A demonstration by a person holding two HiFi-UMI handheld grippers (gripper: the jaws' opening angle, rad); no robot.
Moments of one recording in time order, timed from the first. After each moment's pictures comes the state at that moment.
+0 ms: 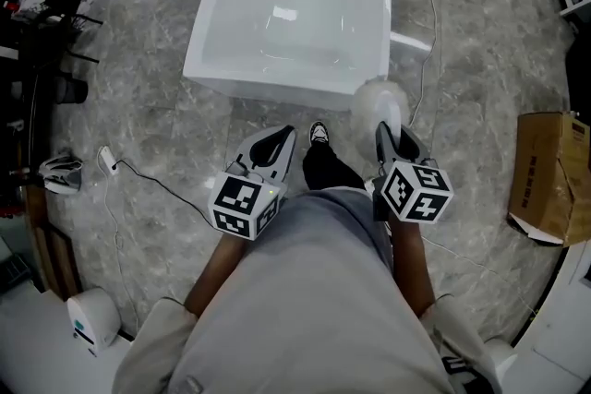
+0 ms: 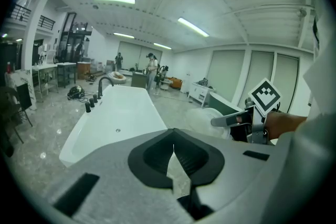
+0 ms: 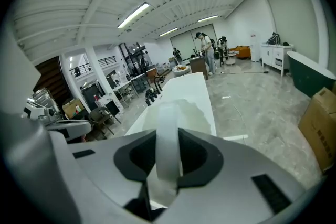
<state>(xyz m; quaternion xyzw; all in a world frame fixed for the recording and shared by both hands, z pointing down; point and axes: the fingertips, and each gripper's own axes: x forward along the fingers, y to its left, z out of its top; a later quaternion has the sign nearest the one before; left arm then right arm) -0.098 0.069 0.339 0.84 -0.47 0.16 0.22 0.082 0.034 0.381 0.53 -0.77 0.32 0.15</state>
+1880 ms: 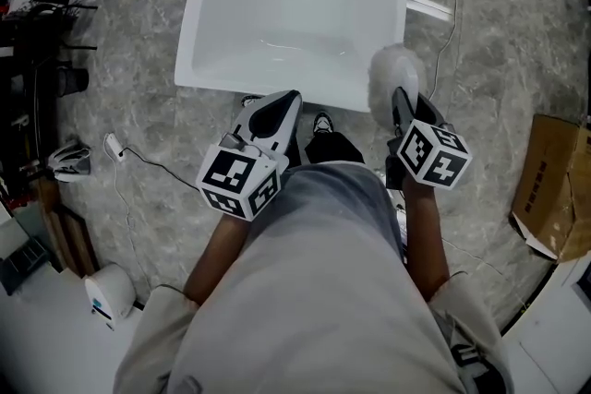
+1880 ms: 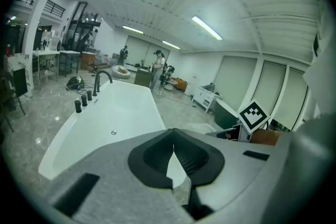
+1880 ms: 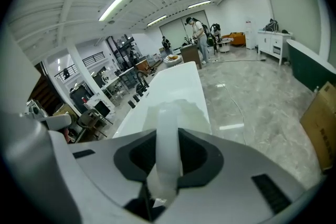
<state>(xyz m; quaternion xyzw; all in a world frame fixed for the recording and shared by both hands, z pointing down) -0.085 -0.126 0.356 0.82 -0.48 0.14 0.27 0.109 -0.164 0.448 0.53 -0.73 0.38 0.18</state>
